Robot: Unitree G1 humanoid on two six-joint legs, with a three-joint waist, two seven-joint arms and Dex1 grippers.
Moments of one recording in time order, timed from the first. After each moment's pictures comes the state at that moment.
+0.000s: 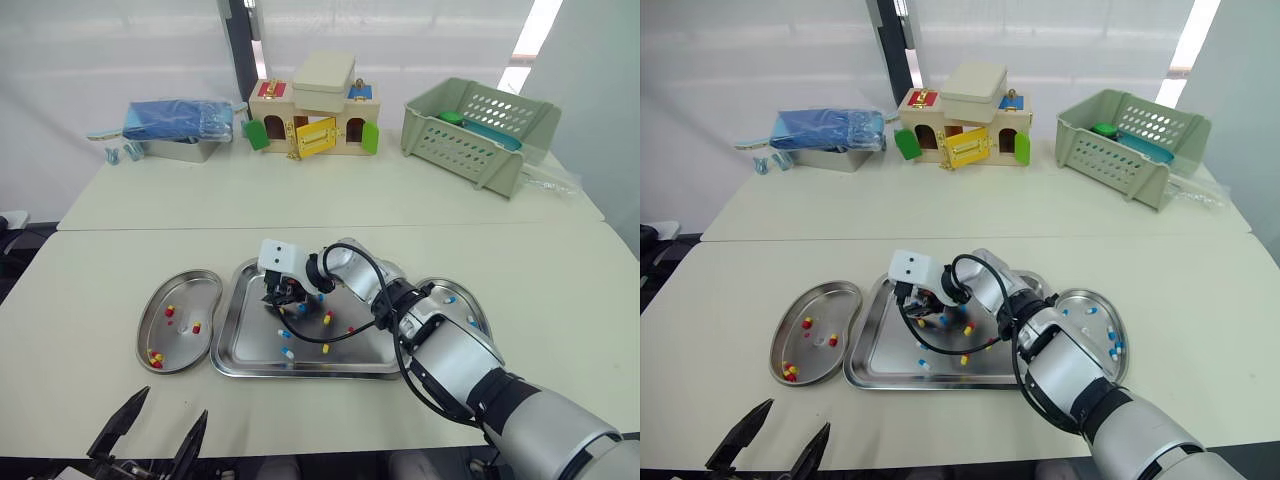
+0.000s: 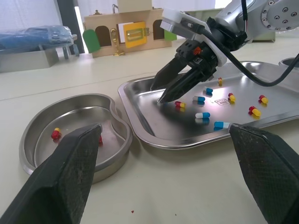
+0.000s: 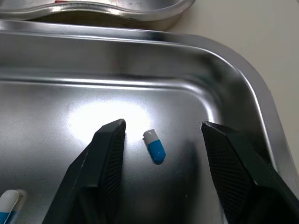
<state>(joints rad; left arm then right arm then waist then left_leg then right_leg) 0.78 0.16 0.40 -0.22 -0.56 -0.62 -0.95 -1.17 0.13 0.49 1.05 -0.15 0.13 0.85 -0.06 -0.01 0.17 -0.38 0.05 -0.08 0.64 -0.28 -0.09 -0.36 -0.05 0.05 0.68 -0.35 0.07</state>
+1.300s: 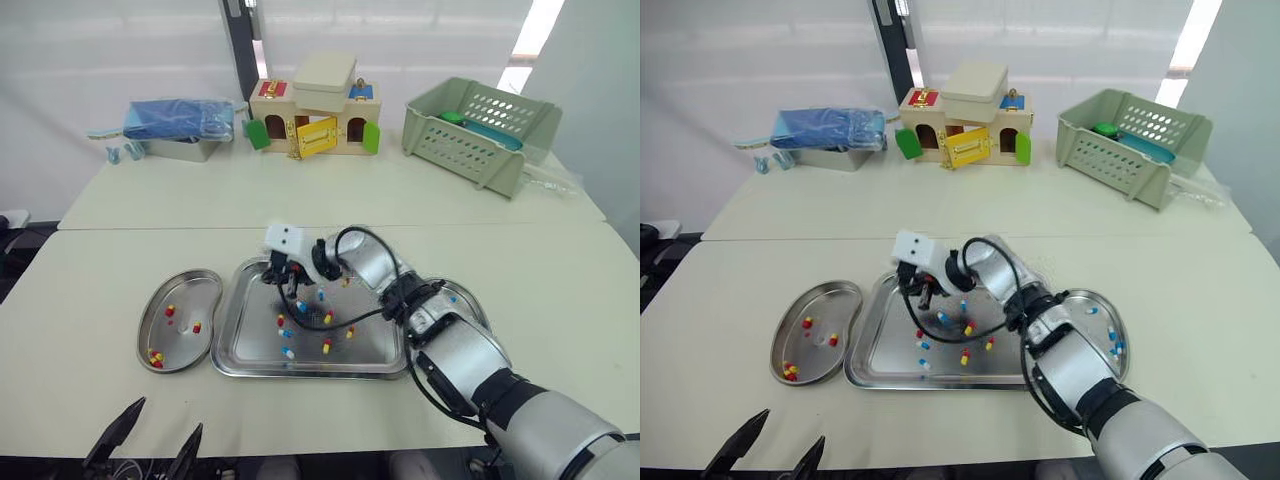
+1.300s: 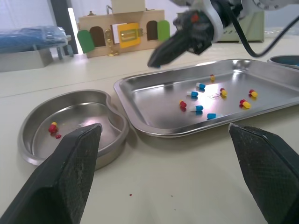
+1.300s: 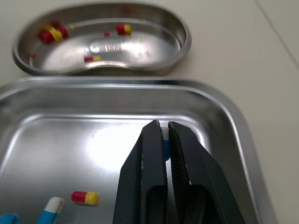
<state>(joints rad) 0.78 0.21 0.38 -0.12 -0.63 -0.71 -1.08 -1.07 -0.02 0.34 0.56 -0.04 0.38 1.11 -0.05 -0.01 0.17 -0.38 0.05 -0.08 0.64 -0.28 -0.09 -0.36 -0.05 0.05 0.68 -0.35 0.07</state>
